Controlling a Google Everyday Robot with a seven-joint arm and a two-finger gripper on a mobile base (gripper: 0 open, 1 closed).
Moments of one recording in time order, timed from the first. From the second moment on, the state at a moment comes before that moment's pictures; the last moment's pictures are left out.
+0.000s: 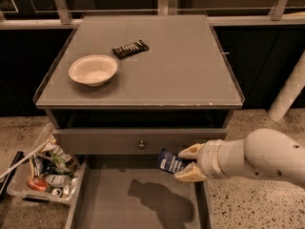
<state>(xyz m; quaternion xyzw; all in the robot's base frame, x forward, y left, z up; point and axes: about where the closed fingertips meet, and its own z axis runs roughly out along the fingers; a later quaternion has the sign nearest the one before) 0.447 -0.112 0.680 -0.56 0.74 0.12 0.35</state>
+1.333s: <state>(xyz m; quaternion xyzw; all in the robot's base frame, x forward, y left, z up) 0.453 -0.062 0.587 -0.56 0.75 0.09 0.34</state>
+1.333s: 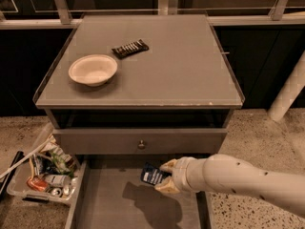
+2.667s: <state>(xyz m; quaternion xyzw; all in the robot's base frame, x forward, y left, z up) 0.486 -0.002 0.450 -0.54 0.74 0.14 0.38</state>
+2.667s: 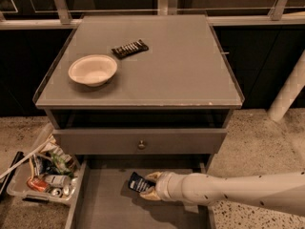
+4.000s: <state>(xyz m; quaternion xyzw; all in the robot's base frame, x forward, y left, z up) 0.514 -0.062 0.373 -0.53 0.73 0.19 0.39</state>
